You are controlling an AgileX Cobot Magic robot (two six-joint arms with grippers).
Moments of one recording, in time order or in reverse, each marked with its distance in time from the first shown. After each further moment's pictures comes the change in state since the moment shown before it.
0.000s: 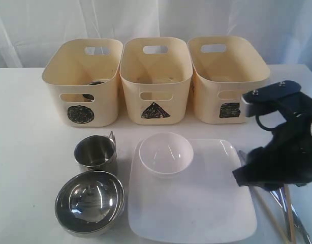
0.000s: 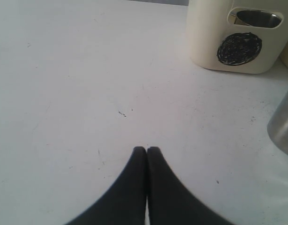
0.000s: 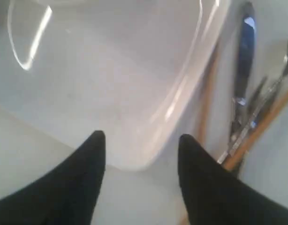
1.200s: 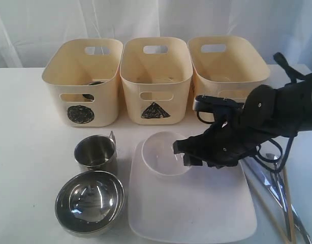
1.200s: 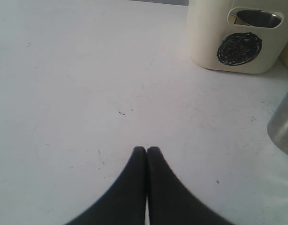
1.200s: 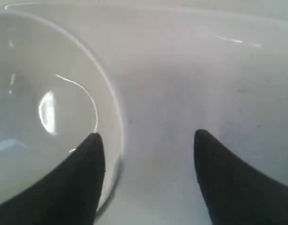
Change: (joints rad) left arm 0.000 0.000 0.000 0.000 0.000 0.000; right arm 0.033 0.602 -0.143 0.369 -0.461 -0.075
